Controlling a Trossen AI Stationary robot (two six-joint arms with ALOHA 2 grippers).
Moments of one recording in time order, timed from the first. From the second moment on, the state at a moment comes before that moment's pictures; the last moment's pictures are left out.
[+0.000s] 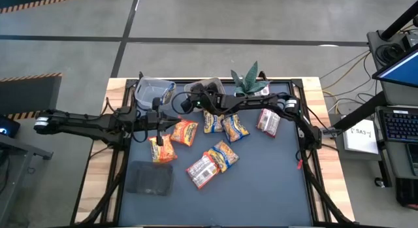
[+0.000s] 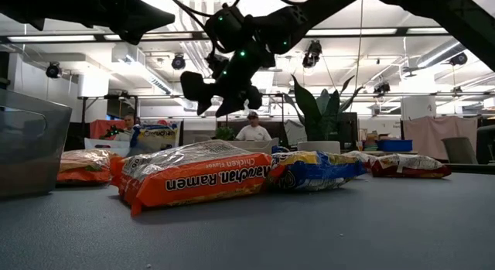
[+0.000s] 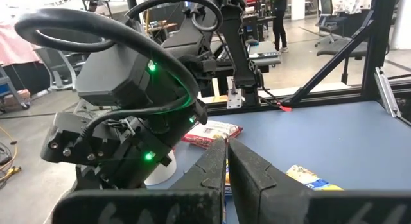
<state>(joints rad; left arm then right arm) 0.01 0.73 0.44 0.24 -0.14 0.16 -0.22 2.20 1.74 -0.10 0.56 0.36</state>
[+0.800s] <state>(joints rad) 0.01 0.77 0.44 0.20 -0.14 0.11 -0.06 1.80 1.44 -0.42 0.37 0.17</state>
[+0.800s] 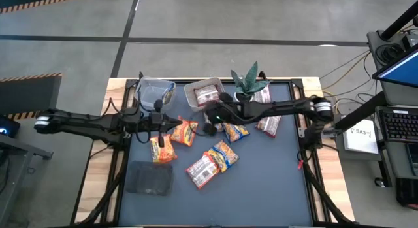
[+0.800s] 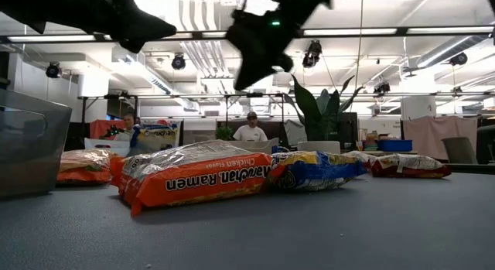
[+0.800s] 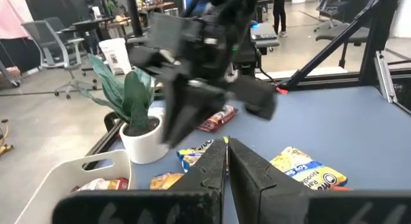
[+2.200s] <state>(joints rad) -0.05 1.35 1.03 -0.67 -0.06 -0.54 -0.01 1.02 0.63 0.29 0.10 -0.36</state>
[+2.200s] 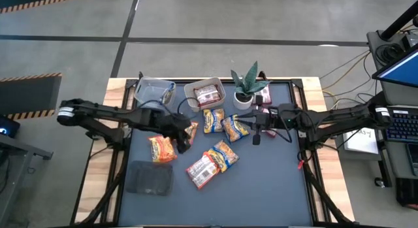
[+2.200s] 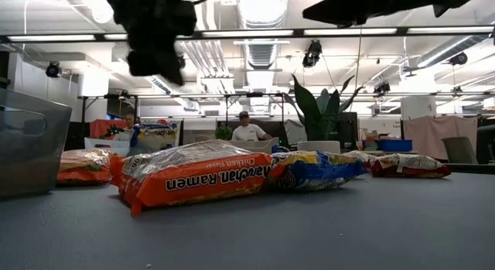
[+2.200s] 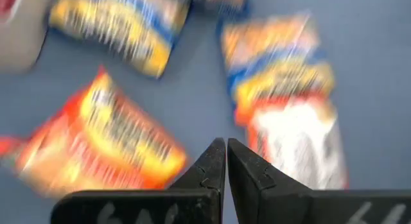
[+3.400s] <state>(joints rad) -0.07 1.36 0.88 -0.99 -0.17 -0.23 -0.01 0.97 0.59 0.28 0.10 -0.36</state>
